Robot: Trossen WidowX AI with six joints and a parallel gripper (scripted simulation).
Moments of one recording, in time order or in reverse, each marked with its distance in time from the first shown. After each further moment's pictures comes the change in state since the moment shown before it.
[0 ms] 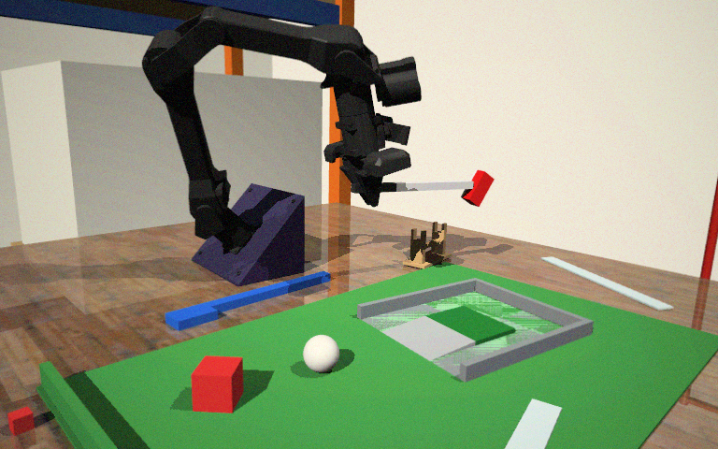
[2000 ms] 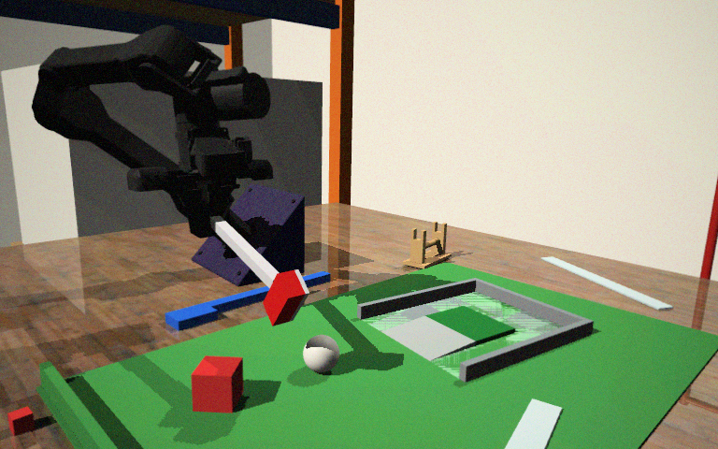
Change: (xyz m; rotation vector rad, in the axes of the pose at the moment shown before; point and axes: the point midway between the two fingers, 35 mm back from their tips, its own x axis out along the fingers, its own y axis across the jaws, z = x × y) arm -0.043 -0.006 -0.262 1.430 0.098 -0.241
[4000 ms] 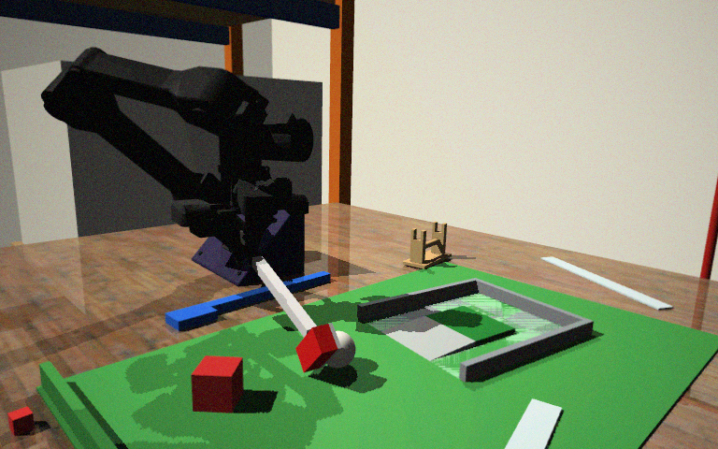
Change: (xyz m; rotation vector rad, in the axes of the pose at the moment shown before) arm 0.051 0.046 0.009 0.043 0.063 -0.027
